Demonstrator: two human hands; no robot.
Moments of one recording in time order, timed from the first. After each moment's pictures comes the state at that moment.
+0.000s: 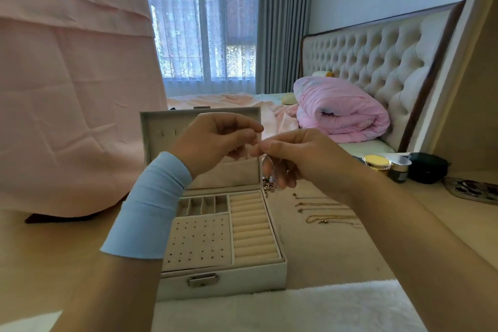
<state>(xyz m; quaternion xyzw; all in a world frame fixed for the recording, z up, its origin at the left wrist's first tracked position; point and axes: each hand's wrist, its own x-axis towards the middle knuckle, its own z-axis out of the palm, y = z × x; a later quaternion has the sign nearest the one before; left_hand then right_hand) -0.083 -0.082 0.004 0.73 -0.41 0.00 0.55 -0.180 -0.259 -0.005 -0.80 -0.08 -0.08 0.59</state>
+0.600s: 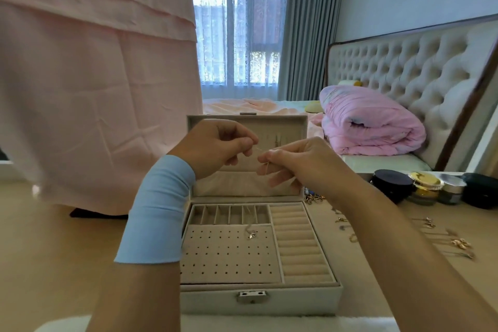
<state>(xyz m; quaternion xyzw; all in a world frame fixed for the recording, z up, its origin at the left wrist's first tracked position) -0.045 -0.016 0.005 0.79 -0.34 0.04 0.51 -0.125 -0.200 -0.010 -0.84 -0.02 -0.11 0.53</state>
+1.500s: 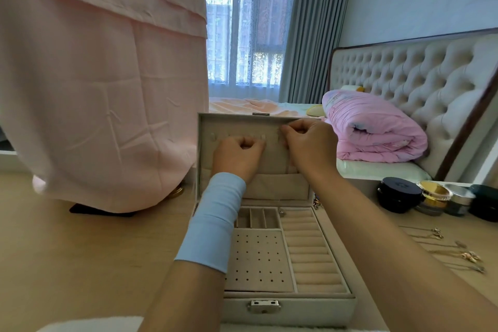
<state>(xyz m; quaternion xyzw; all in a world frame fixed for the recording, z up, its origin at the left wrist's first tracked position) -0.015 -0.064 -0.040 0.76 -0.10 0.12 0.63 -0.036 -0.198 -0.026 -0.80 0.07 -0.41 0.43</state>
